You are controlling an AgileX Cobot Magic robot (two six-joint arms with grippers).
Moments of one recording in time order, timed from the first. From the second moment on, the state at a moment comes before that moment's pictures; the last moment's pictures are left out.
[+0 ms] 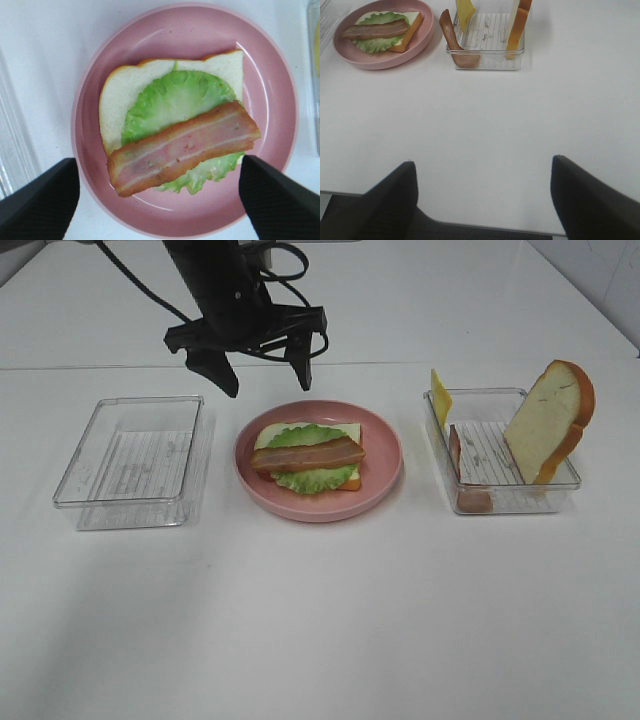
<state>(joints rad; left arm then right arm) -0.45 2.37 -2.24 -0.18 1.17 -0.32 0.13 0.00 -0.45 0.01 1.10 0.02</state>
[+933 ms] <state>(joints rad) -0.46 2.03 -2.04 -0.08 1.21 -0.21 0.13 0.00 -0.45 0.01 1.10 0.02</state>
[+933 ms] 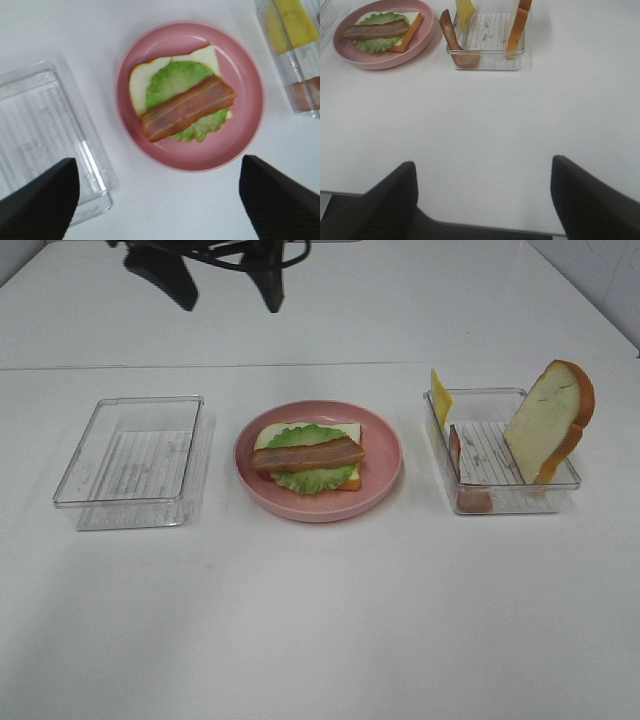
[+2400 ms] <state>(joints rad) -0.22 0.30 -0.71 0.05 1.22 -0.22 0.13 0.00 -0.45 0.01 1.10 0.02</state>
